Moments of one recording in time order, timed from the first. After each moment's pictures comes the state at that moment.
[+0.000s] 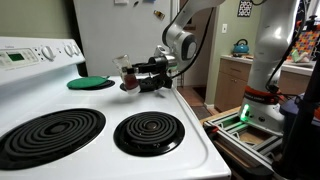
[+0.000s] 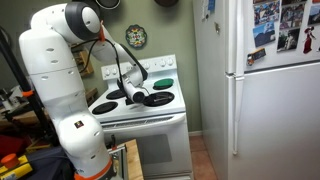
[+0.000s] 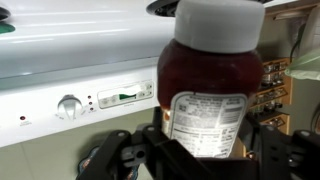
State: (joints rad) arm 0.46 0.03 0.56 -2.56 2.36 2.05 -2.71
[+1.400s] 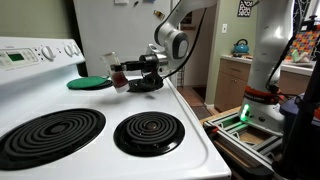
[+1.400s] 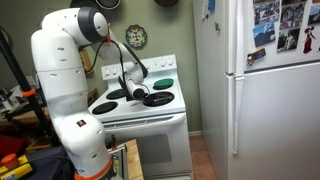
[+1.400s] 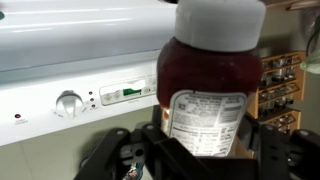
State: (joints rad) arm 0.53 0.11 0.53 -2.44 2.39 2.10 -2.71
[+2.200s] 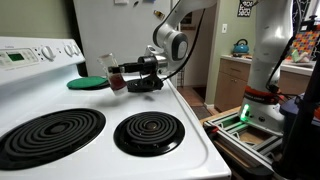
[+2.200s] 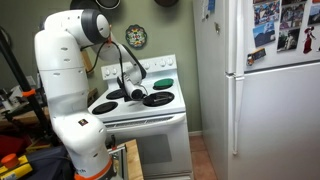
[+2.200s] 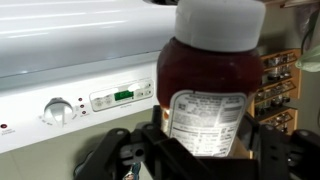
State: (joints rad) arm 0.57 0.14 0.52 -2.43 2.41 2.10 -2.71
